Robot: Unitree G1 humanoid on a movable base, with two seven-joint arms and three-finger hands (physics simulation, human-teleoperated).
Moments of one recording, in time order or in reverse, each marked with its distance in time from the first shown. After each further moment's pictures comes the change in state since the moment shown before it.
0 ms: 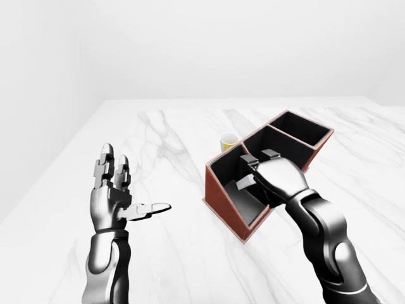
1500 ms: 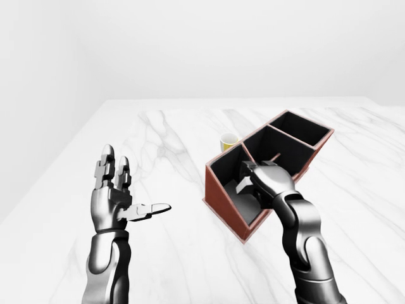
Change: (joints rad) left arm 0.003 -0.002 0.002 0.009 -0.004 0.000 -0.003; right arm 0.001 0.265 -0.082 0.200 -0.217 0.000 0.000
